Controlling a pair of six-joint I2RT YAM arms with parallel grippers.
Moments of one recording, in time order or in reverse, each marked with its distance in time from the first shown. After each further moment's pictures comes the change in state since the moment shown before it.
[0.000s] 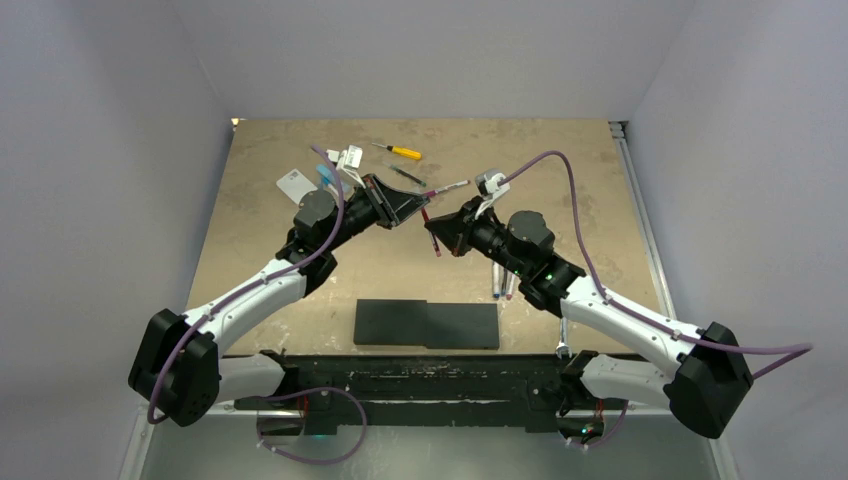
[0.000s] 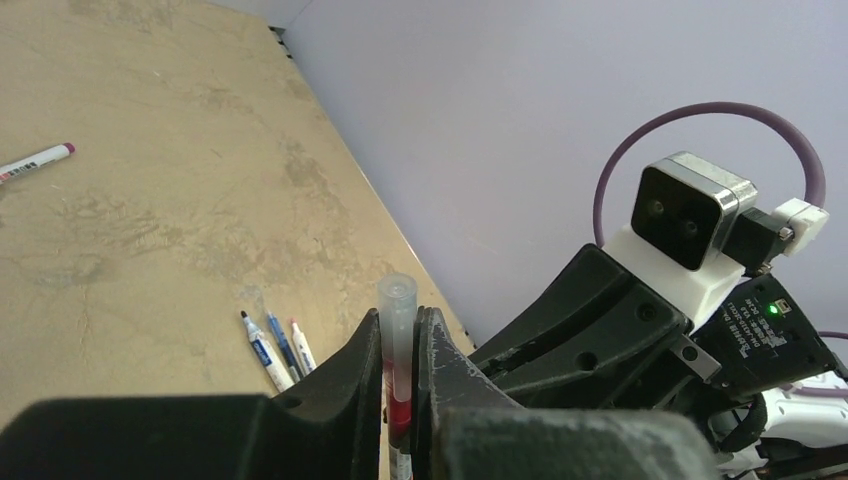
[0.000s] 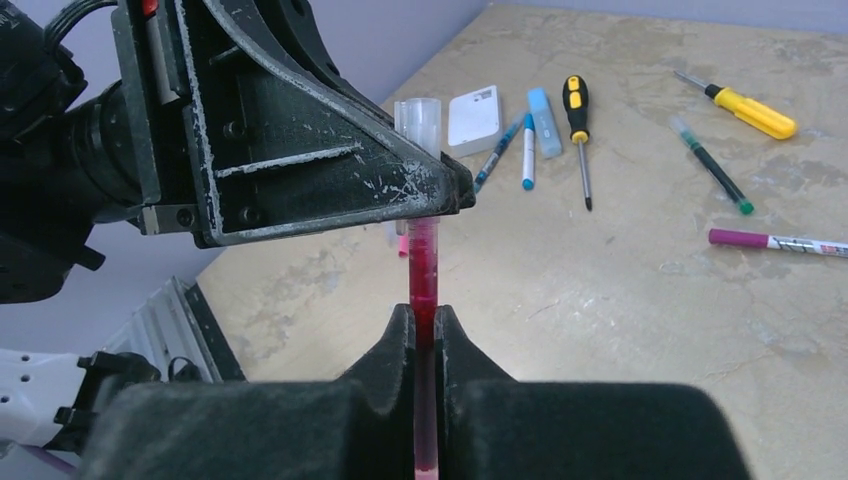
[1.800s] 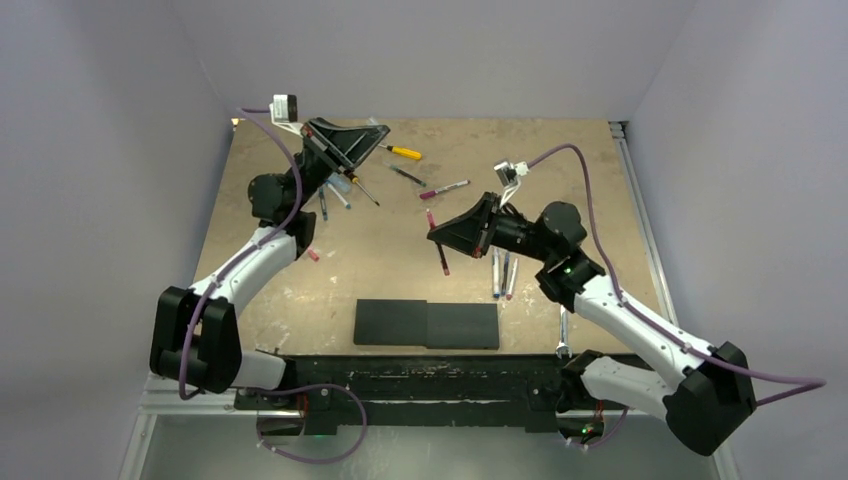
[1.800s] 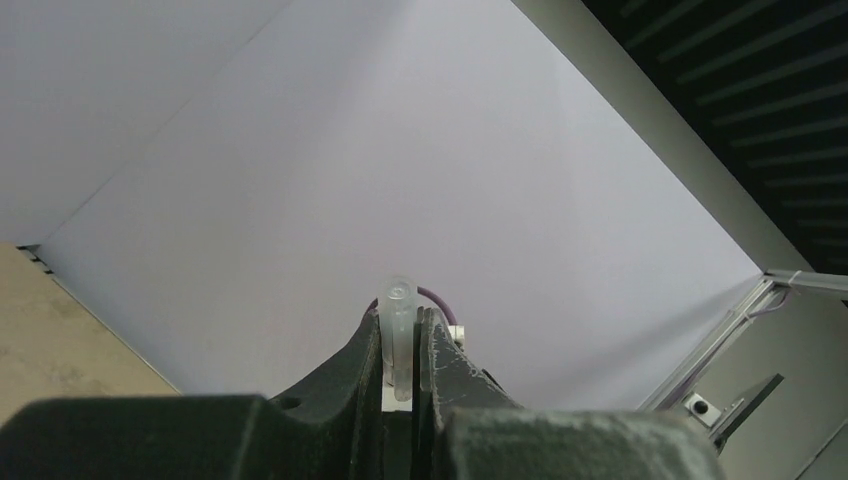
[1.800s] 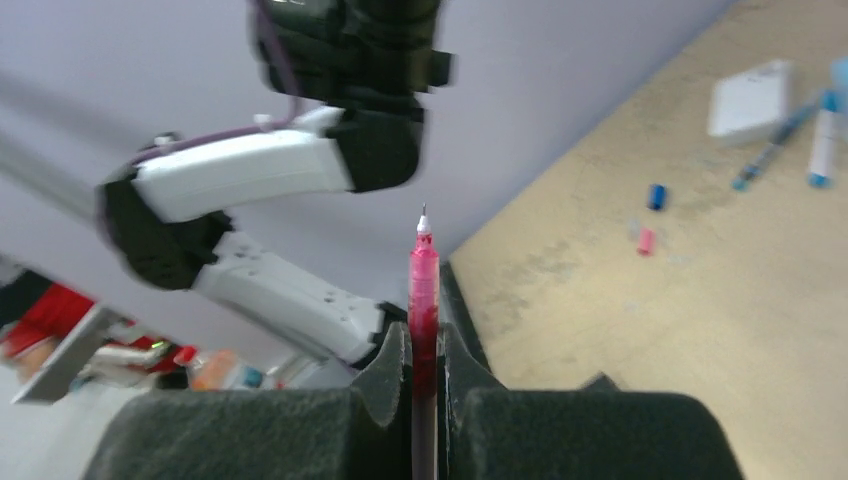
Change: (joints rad) left arm 0.270 0.150 0.159 0.652 0.186 -0.544; right arm -0.176 -0.042 -0.004 0.198 -0.583 0.465
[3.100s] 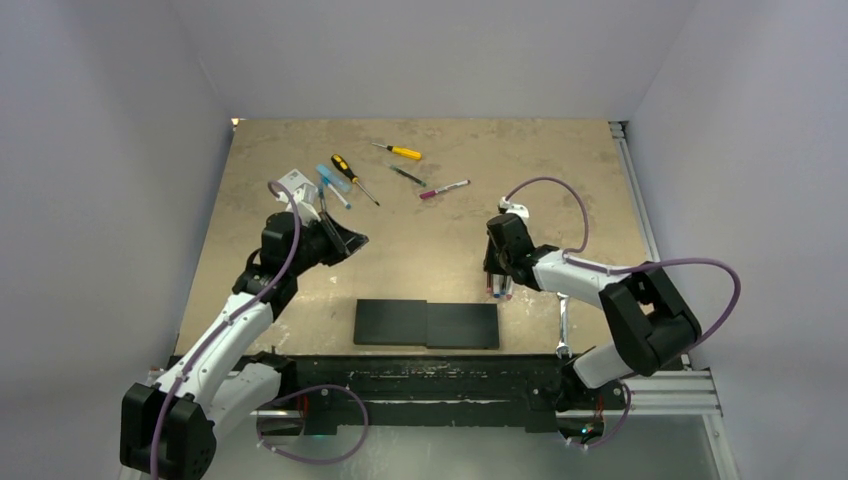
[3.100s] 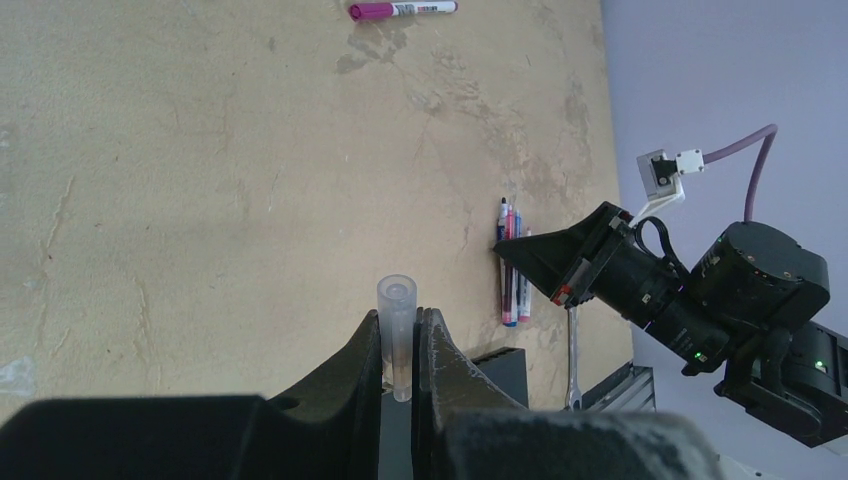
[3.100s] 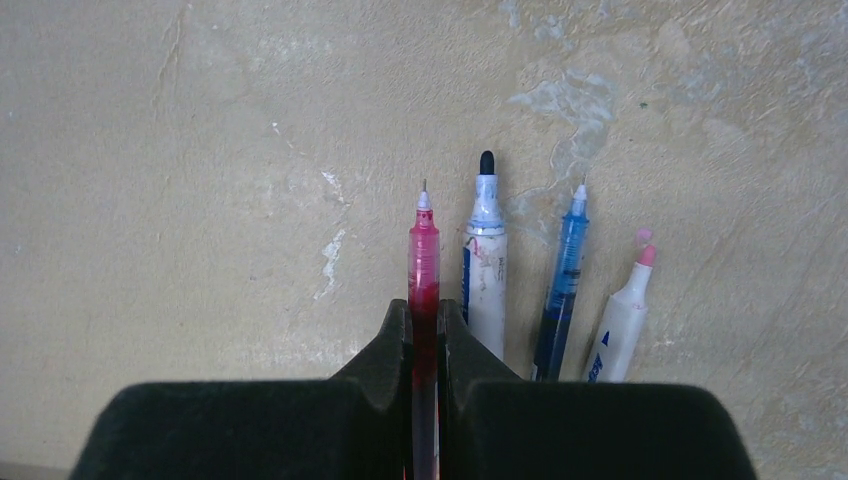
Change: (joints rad) left arm -0.007 -0.450 -0.328 -1.281 -0.263 0.659; right arm -0.051 0.405 -0.043 -0.619 0.930 -0.289
